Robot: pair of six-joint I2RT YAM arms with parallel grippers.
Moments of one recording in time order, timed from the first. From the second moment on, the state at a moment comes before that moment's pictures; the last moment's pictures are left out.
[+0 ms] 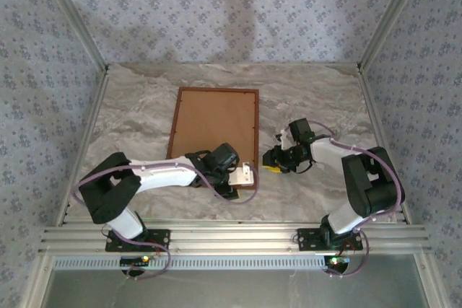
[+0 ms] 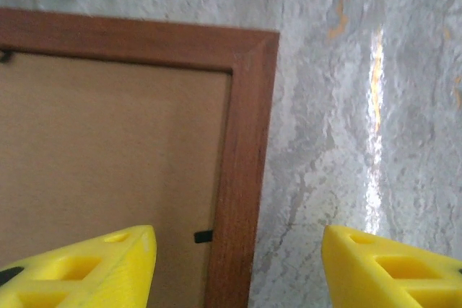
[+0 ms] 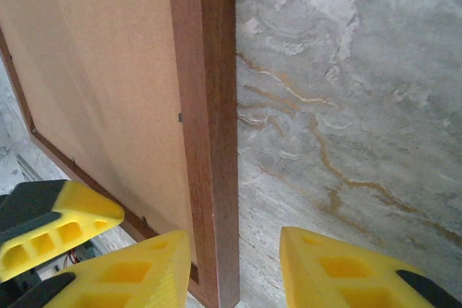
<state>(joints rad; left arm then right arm) -0.99 1.61 0.84 -0.30 0.19 0.50 0.31 1.56 0.72 -0.37 -0.68 0.47</state>
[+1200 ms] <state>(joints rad) -0.95 1.65 0.91 -0.25 0.28 0.42 0.36 1.60 0.67 -0.18 -0.77 0.57</state>
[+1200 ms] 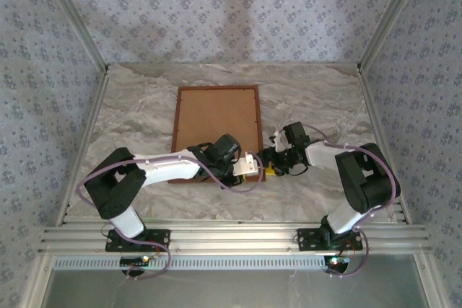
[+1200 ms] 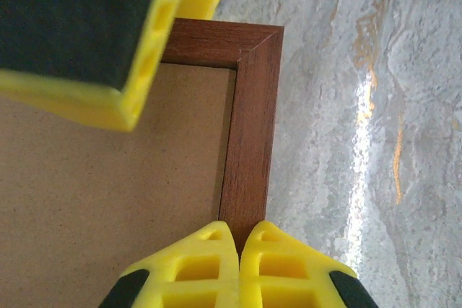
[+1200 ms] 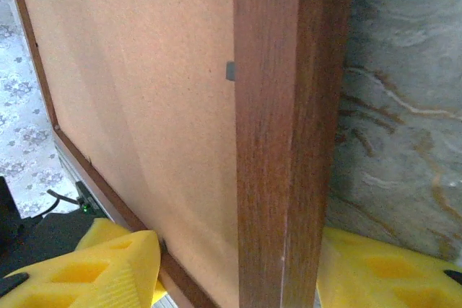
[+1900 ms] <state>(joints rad) -1.02 1.58 0.82 -0.15 0.04 0.50 0.33 1.60 0.65 -0.07 -0.86 0.68</state>
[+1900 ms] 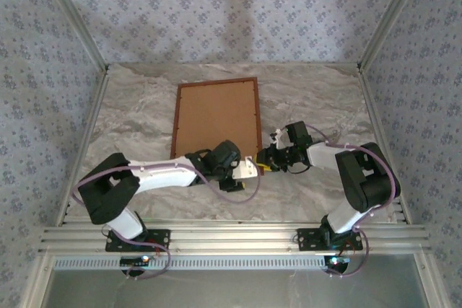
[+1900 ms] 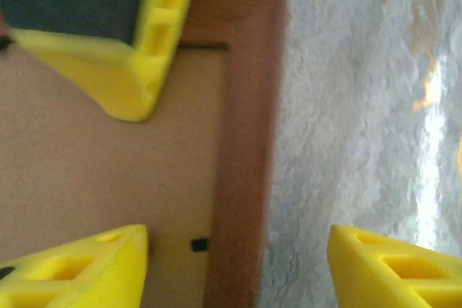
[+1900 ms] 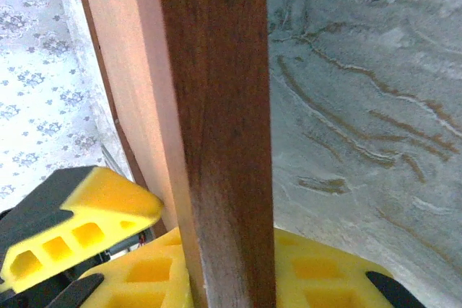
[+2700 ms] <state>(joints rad) -1.11 1.64 0.66 0.21 -0.66 0.84 0.33 1.60 0.68 -0.07 -0.94 0.79</state>
